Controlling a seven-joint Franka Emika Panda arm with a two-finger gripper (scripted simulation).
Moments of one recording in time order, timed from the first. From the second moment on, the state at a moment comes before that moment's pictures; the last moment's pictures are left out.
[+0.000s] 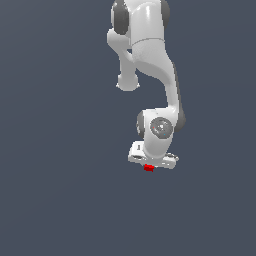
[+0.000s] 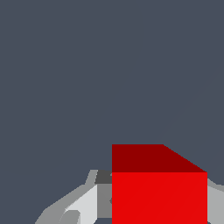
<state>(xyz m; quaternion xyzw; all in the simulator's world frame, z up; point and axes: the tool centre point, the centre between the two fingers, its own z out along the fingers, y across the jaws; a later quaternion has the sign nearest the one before) 0.059 0.100 0.020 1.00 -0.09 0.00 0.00</state>
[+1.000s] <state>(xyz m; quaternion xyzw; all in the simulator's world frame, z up) 0.033 0.052 0.105 1.00 -0.09 0.00 0.00</state>
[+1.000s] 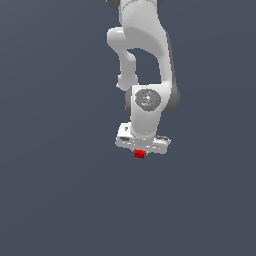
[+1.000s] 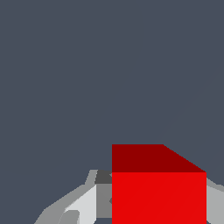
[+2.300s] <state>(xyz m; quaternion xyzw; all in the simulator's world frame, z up) -0.032 -0.084 0.347 1.00 -0.09 0.00 0.00</state>
